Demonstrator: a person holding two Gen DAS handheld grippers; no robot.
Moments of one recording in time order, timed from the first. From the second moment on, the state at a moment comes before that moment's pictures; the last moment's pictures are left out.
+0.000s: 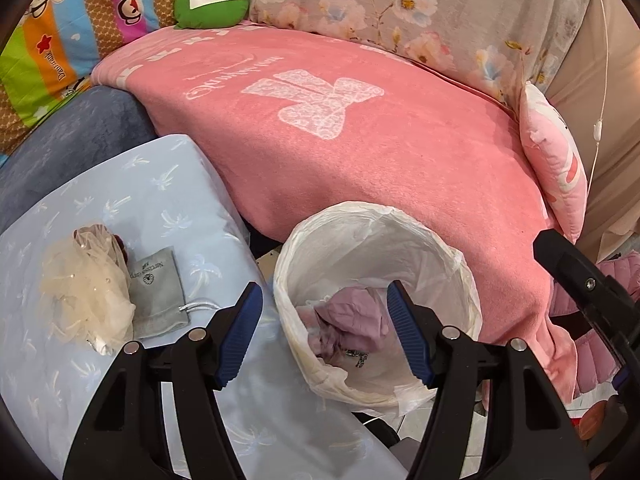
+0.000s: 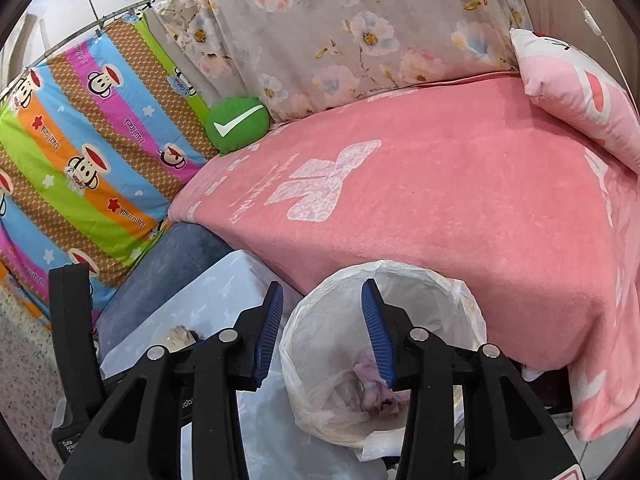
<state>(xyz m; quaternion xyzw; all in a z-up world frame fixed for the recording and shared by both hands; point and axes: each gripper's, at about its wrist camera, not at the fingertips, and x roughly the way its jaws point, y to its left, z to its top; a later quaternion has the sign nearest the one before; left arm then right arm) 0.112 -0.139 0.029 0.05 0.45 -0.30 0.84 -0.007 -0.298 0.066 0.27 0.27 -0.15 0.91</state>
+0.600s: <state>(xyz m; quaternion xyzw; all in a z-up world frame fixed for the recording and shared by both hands) 0.116 -0.098 0.030 0.04 0.44 -0.26 0.86 0.013 -0.251 0.053 0.23 0.31 -0.12 0.91</state>
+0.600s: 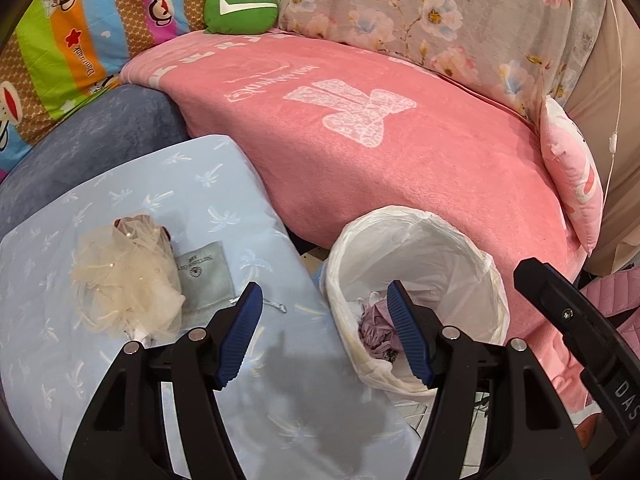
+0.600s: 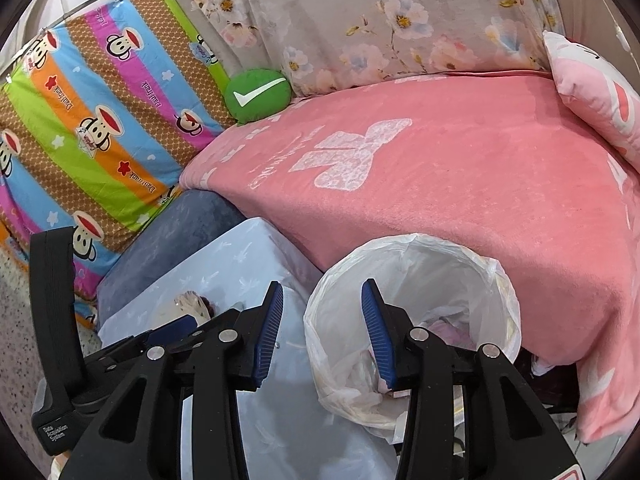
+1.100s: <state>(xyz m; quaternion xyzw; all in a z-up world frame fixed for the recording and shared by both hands) 0.134 -0.030 0.011 0.01 0.46 -0.20 0.87 0.041 -0.191 0.036 0.20 0.35 -0.08 0.91</state>
